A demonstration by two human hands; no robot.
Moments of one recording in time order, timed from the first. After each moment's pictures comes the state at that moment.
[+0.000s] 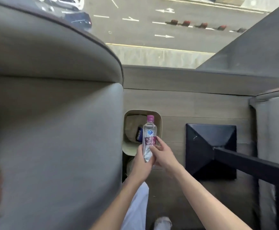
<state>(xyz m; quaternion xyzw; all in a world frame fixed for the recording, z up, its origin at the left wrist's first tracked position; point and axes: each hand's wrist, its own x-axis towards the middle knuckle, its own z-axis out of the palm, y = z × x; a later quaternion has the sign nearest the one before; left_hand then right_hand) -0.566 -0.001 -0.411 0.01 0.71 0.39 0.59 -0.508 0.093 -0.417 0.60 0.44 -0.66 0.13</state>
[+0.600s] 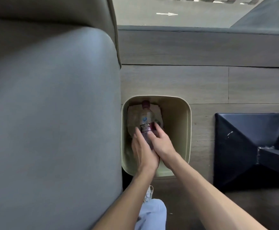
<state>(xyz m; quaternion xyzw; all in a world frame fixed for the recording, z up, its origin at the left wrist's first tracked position) -0.575 0.036 -0.659 0.02 0.85 0.23 0.48 -0.544 0.096 -0.674 0.61 0.48 -0.62 0.13</state>
